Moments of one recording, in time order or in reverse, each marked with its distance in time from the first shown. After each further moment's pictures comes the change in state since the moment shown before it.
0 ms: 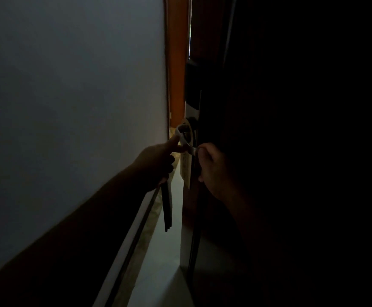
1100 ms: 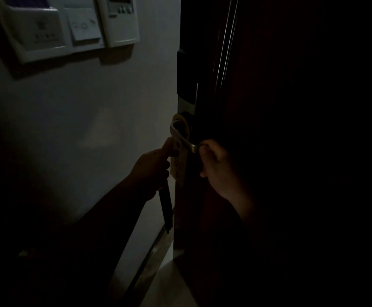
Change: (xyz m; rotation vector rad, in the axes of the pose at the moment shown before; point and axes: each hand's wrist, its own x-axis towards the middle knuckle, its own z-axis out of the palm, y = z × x) left_hand -0.197 -0.085 -0.155 -0.054 0.391 -0.050; right_hand -0.169 -0.102 0.119 0.030 -0.352 -0.055
